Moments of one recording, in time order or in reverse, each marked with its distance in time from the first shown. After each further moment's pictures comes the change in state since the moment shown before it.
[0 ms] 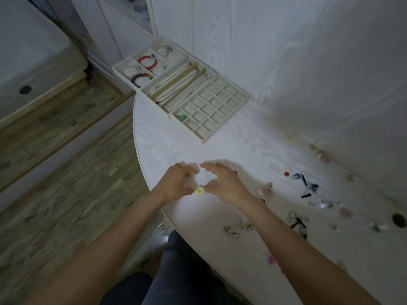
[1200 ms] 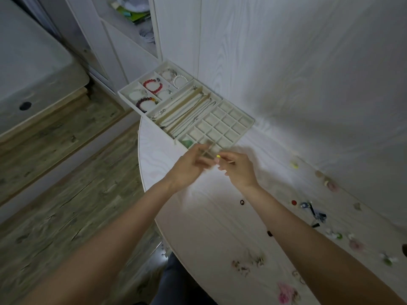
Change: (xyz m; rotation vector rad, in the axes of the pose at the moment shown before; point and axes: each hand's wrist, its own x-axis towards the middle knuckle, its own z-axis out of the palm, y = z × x) left_hand 0.045 0.041 -0.077 -0.639 0.075 0.092; right_hand 0.069 -0.027 -0.051 0.421 0.412 0.073
